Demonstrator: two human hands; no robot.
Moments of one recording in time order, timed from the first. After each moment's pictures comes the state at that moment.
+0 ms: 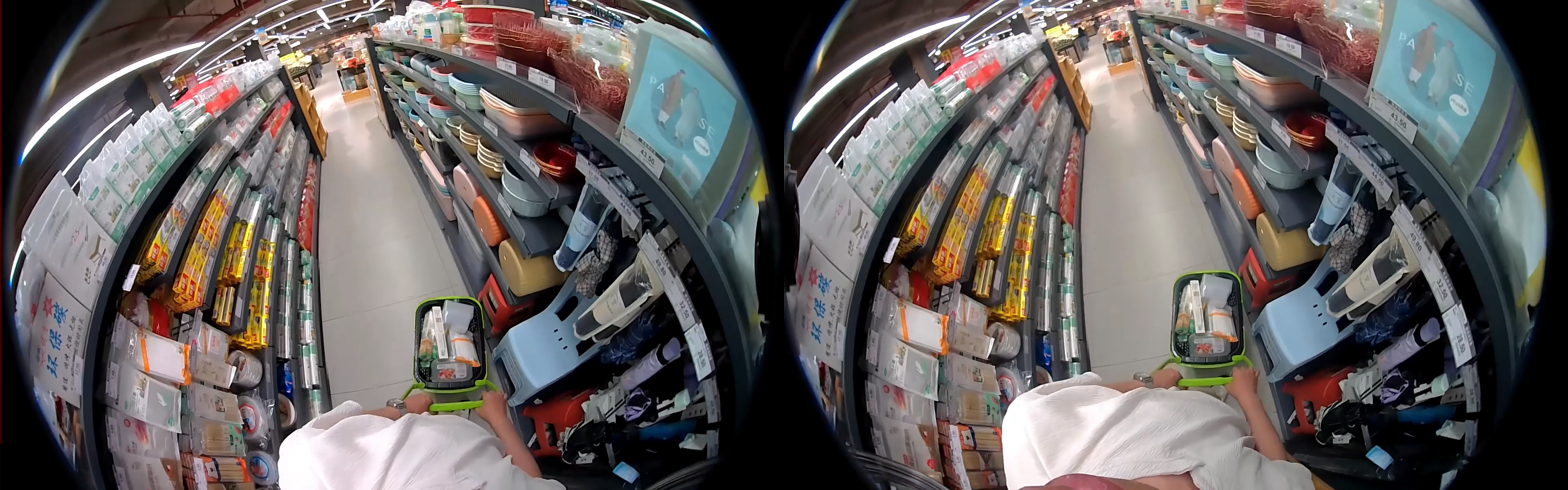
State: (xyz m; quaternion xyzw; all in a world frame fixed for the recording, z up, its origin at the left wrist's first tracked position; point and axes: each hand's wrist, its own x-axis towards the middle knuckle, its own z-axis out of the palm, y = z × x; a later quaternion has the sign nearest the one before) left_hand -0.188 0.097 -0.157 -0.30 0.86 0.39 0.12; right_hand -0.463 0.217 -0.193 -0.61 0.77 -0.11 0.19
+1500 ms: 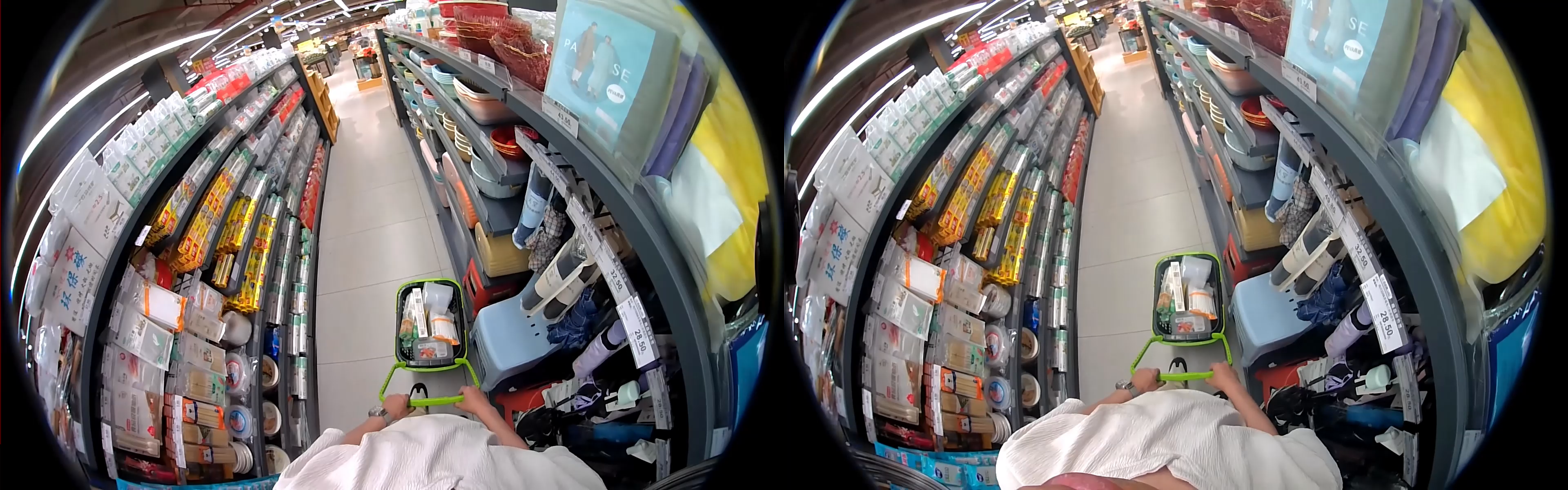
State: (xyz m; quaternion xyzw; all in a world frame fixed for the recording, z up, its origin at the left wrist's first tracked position) left_hand -0.262 0.275 -0.200 -0.50 0.83 0.25 0.07; right_hand -0.572 0.312 -0.200 -0.65 0.66 -0.08 0.36
